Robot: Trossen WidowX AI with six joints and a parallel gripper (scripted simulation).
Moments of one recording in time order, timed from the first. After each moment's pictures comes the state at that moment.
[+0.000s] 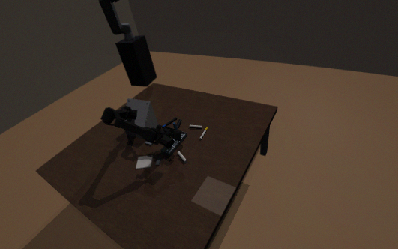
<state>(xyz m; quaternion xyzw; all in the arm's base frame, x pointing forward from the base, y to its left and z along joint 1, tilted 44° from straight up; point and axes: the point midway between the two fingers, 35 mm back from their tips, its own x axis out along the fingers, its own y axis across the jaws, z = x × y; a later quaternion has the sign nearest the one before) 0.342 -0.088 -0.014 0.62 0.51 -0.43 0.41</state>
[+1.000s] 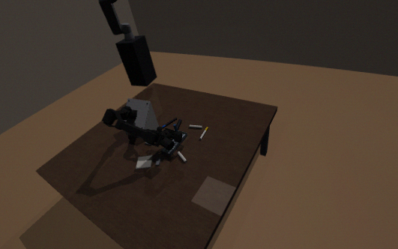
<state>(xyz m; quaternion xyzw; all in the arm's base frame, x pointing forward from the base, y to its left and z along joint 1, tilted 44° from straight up) 0.342 -0.097 -0.023 0.62 0.51 -0.43 0.41</state>
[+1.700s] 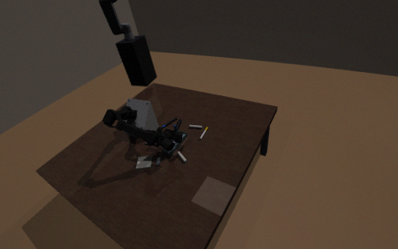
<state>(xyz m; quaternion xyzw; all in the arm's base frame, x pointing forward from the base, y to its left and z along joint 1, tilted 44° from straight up) 0.342 -0.101 -0.027 0.62 0.51 -0.43 0.41</state>
